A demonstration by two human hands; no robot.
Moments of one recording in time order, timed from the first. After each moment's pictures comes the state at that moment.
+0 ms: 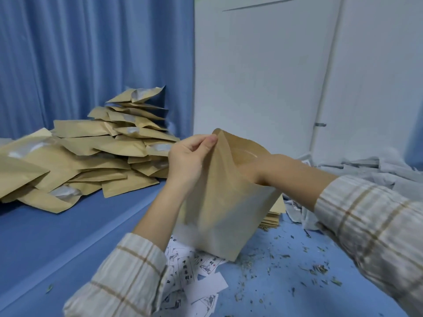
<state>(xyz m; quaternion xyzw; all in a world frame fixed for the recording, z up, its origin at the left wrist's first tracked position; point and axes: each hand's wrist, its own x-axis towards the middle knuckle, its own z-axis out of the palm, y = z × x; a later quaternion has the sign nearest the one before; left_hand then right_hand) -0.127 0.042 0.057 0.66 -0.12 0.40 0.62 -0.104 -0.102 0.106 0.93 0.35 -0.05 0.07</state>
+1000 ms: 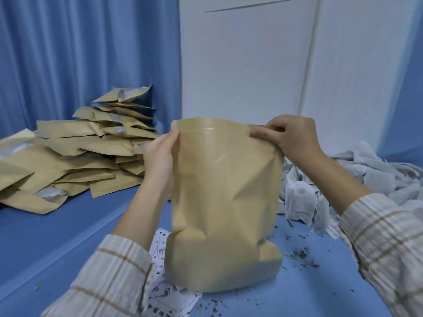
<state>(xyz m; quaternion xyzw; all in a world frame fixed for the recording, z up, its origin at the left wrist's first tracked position) -0.145 0.042 0.062 0.56 0.00 0.33 0.76 -0.088 -0.187 0.103 0.80 0.27 0.39 -0.36</state>
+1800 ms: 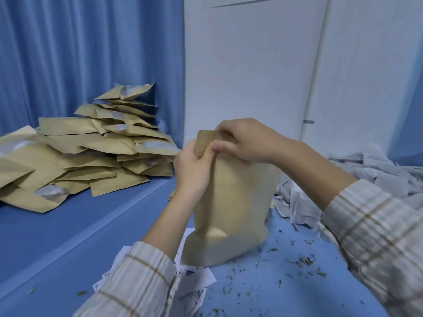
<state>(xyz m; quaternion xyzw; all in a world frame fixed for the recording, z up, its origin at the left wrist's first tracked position) -0.120 0.005 0.038 0.71 -0.01 0.42 0.57 -0.096 -0.119 0.119 0.89 0.39 0.21 -0.10</state>
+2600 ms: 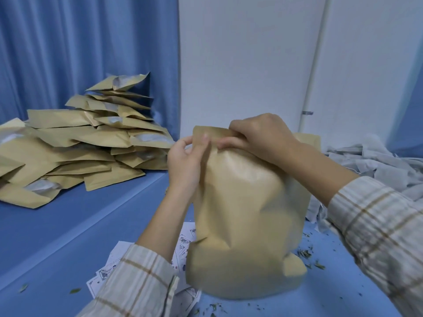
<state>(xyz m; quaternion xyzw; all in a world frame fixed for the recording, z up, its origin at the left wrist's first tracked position) -0.119 0.007 0.031 0.63 -0.02 0.37 0.68 -0.079 -0.140 0.099 0.84 0.38 0.38 -0.01</state>
